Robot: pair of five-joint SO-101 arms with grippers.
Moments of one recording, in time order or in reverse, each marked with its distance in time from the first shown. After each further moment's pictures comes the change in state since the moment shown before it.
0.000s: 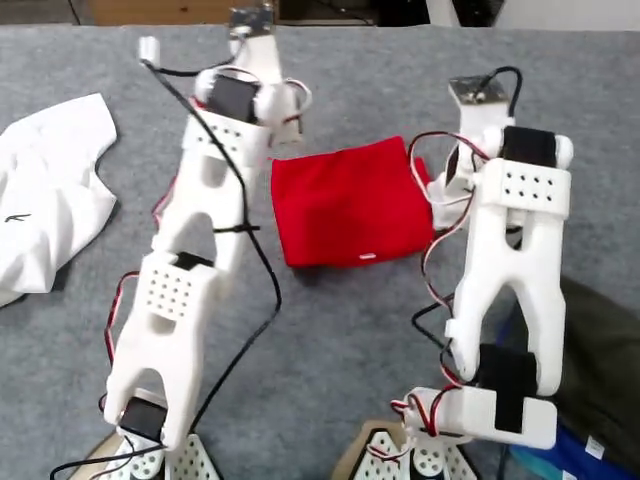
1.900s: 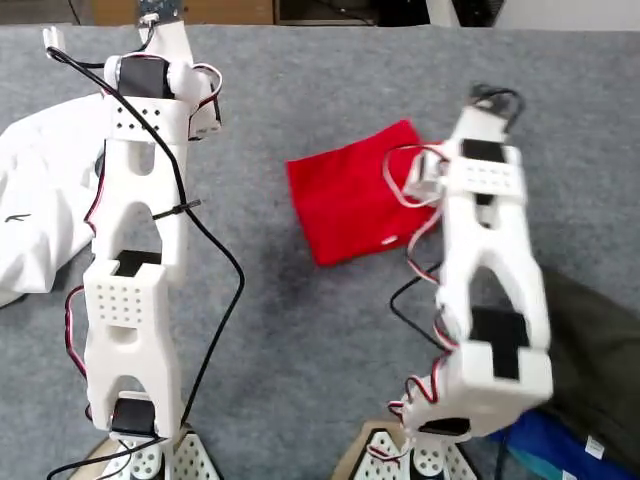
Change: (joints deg) left arm -12.0 -11.2 15.4 0.0 -6.3; right arm -1.1 9.7 7.0 -28.0 -24.5
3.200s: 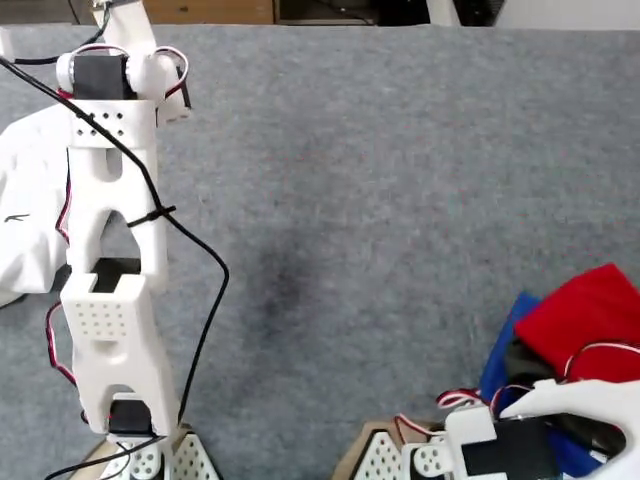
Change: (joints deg) left arm -4.0 -7.3 0.1 0.0 -1.5; right arm 74.4 -25.1 0.0 28.0 54.4
